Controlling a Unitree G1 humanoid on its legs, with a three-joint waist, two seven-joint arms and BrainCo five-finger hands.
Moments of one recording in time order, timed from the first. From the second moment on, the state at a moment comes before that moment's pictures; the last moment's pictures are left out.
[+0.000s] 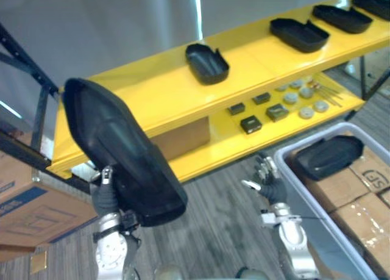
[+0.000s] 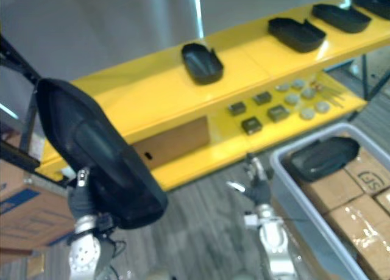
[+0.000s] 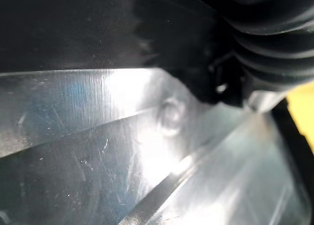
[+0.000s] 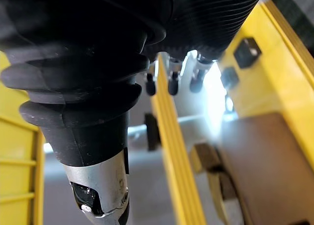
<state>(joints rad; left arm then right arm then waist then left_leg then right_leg) 0.31 0.00 0.02 -0.30 -0.19 -0.25 0.28 0.14 -0.11 0.08 0.09 0.21 -0.34 0.01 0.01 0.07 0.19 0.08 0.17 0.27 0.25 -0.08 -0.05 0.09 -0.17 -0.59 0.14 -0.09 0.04</state>
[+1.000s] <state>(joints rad) 0.27 0.07 -0.06 -0.29 -0.11 -0.25 0.30 0.29 -0.05 0.01 0.03 0.24 -0.35 -0.03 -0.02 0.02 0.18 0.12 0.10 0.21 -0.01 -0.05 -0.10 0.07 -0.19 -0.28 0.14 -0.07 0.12</state>
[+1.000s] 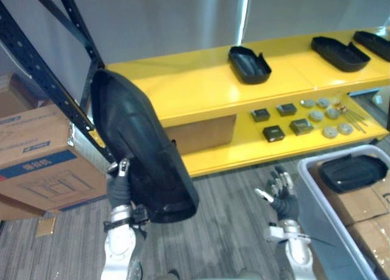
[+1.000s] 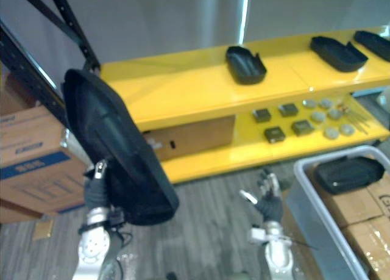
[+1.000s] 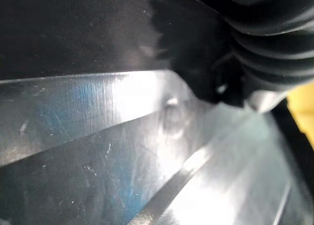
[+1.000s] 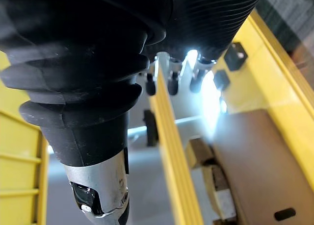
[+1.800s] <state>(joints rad) 0.19 0.08 -0.06 -0.29 -0.12 -0.26 0.24 0.24 -0.08 0.00 0.06 0.26 -0.34 -0.04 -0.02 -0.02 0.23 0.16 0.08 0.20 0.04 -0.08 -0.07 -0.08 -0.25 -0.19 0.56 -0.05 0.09</state>
